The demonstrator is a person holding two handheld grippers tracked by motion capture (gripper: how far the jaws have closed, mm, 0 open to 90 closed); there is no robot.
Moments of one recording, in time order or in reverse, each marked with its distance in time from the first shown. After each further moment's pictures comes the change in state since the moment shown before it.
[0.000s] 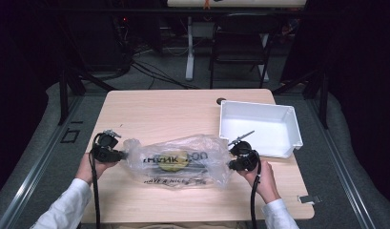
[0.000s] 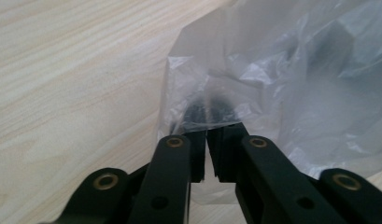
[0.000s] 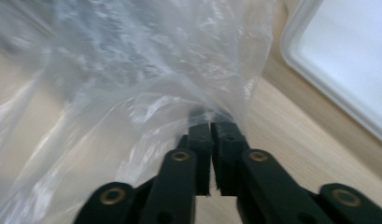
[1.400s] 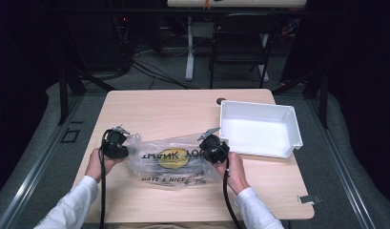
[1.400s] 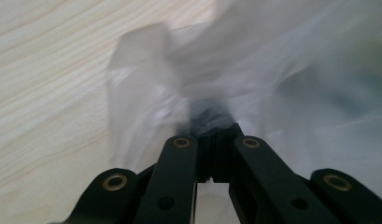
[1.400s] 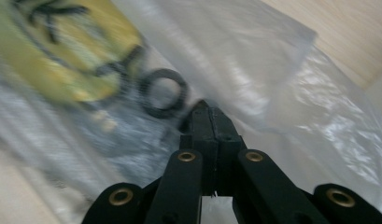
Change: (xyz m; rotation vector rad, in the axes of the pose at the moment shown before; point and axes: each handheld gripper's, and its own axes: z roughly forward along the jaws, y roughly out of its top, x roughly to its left) left arm -0.005 0.018 0.017 -0.019 0.024 0.045; right arm 0.051 0.056 0.045 -0.110 -0.160 -0.190
